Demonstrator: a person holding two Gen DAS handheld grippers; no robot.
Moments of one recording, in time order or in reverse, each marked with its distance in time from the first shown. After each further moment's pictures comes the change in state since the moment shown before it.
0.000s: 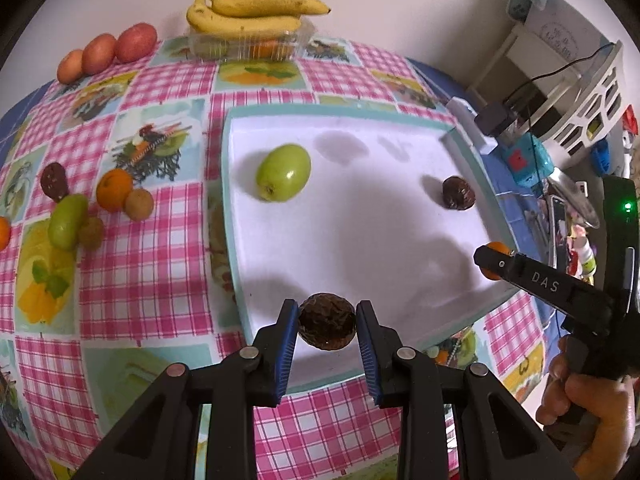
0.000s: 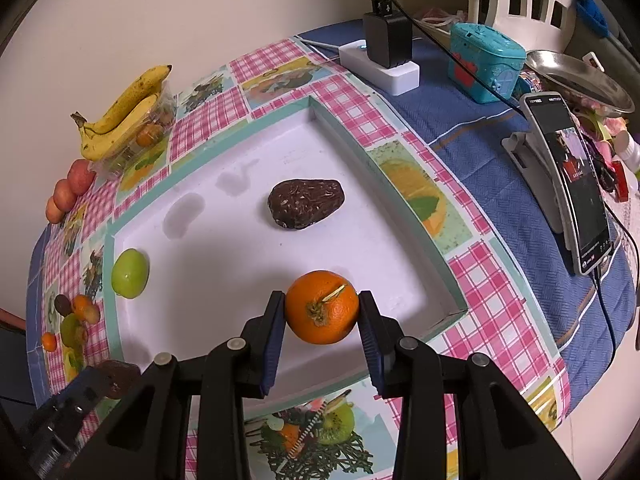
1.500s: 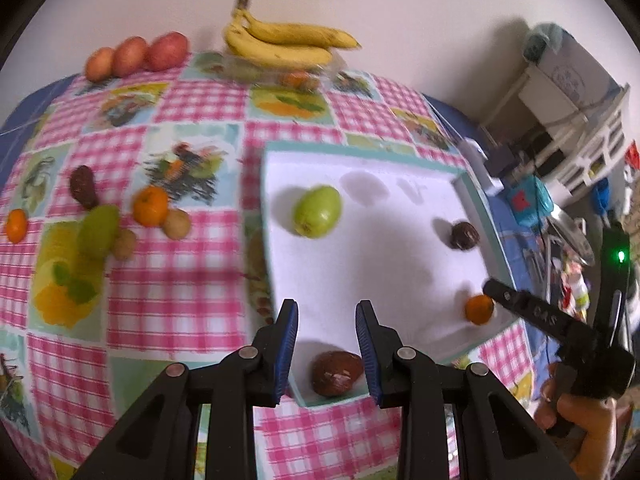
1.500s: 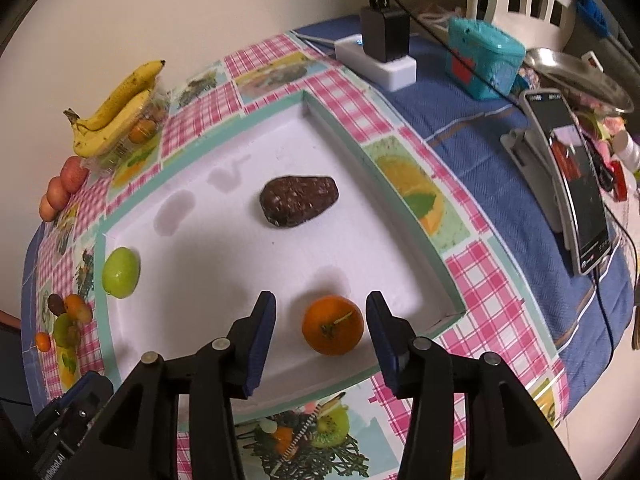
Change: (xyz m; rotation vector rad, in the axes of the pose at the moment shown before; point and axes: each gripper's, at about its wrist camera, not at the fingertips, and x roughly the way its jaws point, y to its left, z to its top) left arm -0.034 0.027 0.012 -0.085 -0.106 0.008; right arm 0.000 -0.002 0.000 0.000 -0.005 -0.017
